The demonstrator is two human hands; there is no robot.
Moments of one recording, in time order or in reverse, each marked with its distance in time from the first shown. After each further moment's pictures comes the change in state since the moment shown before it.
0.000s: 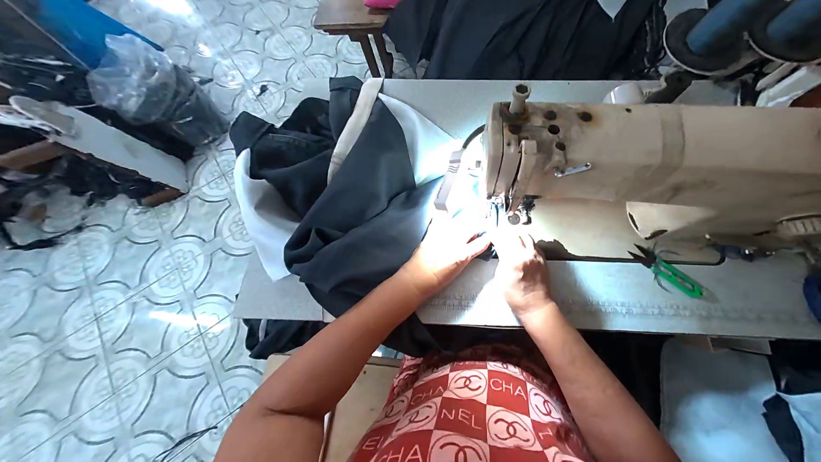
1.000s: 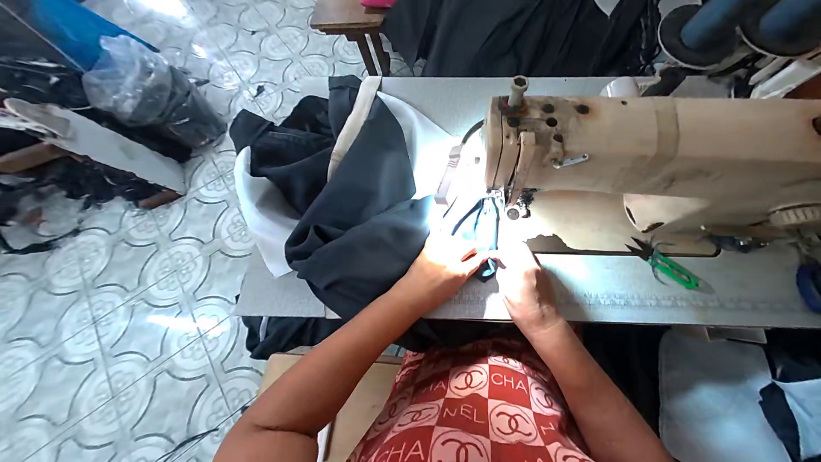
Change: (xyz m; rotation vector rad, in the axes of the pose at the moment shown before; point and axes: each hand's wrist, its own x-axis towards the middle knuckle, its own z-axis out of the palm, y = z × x) left_hand -0.032 0.023 -0.003 0.014 -0.023 -0.041; right_hand -0.022 -0.015 -0.021 0.106 -0.122 0.134
